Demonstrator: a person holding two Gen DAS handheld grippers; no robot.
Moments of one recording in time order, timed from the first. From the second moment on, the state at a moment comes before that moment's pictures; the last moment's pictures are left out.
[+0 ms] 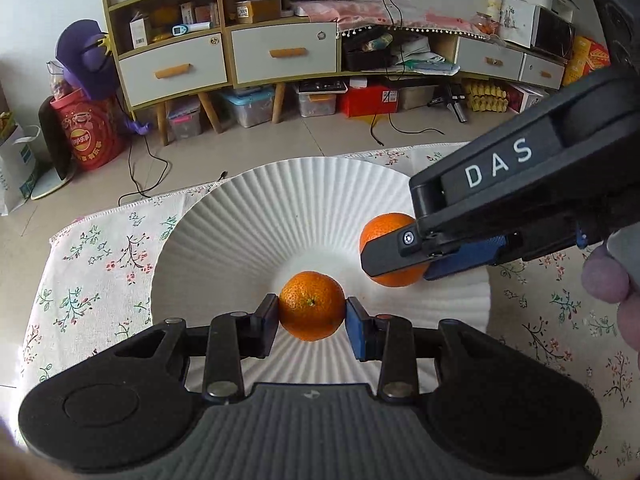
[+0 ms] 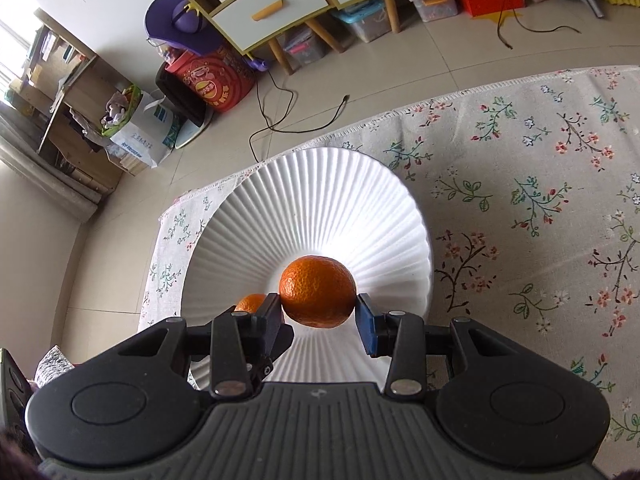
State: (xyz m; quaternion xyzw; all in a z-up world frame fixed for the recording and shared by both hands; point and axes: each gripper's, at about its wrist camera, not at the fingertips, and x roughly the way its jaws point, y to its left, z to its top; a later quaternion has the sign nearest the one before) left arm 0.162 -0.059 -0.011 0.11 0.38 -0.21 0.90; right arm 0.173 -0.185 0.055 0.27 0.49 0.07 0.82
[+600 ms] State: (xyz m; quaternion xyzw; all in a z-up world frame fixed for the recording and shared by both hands) left arm 0.174 -0.061 -0.015 0.10 0.38 -0.19 0.90; right arm 0.178 -0.183 0.052 0.26 0.50 0.07 0.82
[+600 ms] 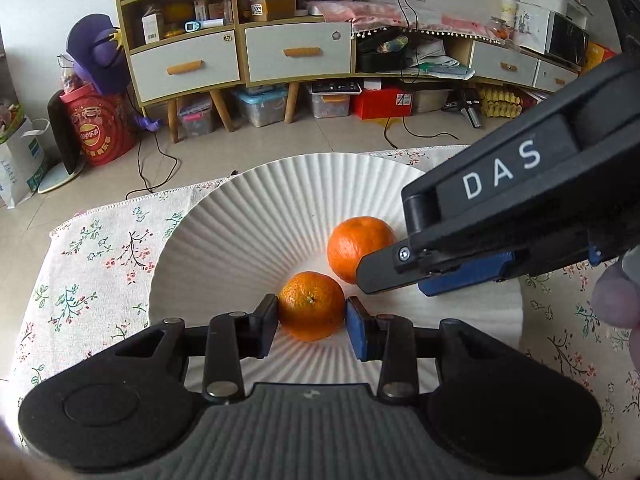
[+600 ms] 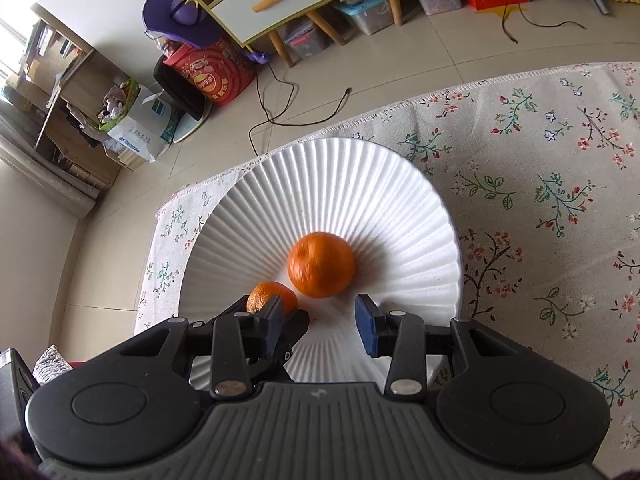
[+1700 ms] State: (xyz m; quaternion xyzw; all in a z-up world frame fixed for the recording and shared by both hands) left arm 0.106 -0.020 0.017 0.09 0.41 -0.16 0.90; right arm 0.098 -0.195 0.095 0.21 0.47 0.06 0.86
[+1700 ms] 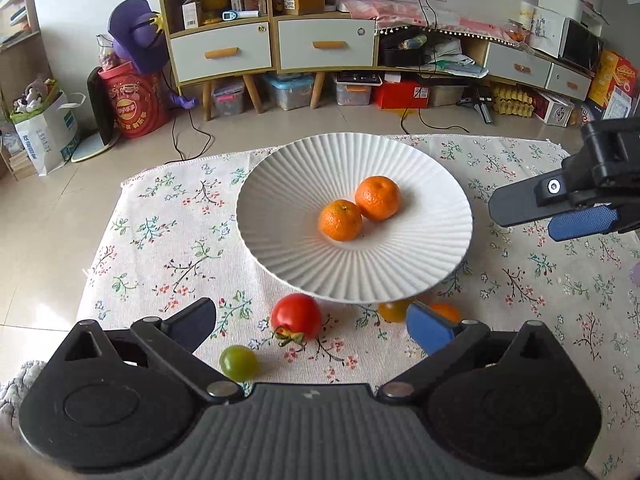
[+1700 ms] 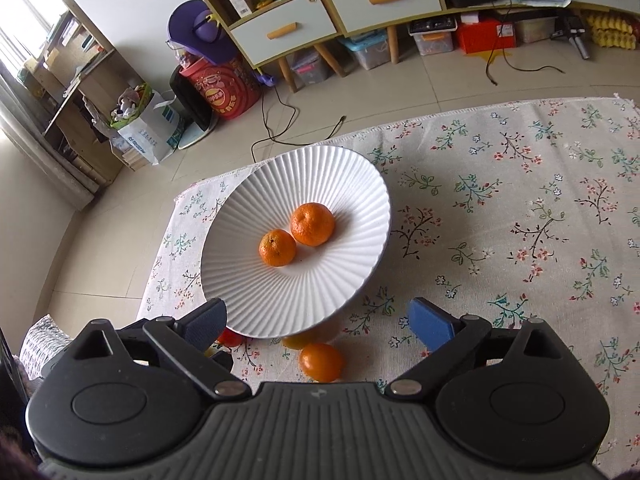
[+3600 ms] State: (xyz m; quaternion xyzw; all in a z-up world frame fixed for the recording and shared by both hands) left arm 0.116 0.026 -0.037 0.06 0.36 -0.26 0.89; right arm 0.021 -0.071 0.041 -0.10 0.36 0.31 0.87
